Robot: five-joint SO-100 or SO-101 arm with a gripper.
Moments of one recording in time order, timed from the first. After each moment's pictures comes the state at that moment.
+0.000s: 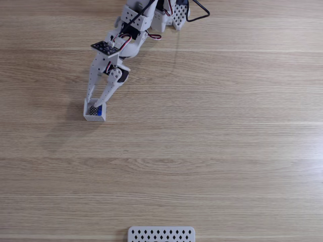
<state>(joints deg) 33.7 99.7 153.0 -25.1 -89.0</state>
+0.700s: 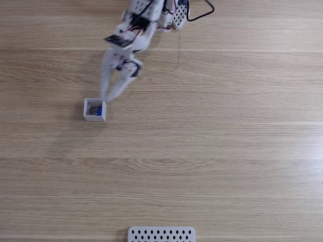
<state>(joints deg) 23.4 125.6 159.1 -6.4 -89.0</state>
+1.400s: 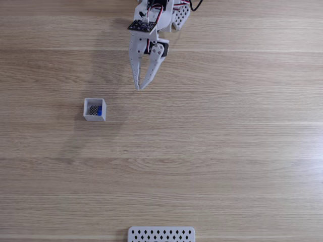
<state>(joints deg) 13.0 153.6 157.1 33.5 -81.9</state>
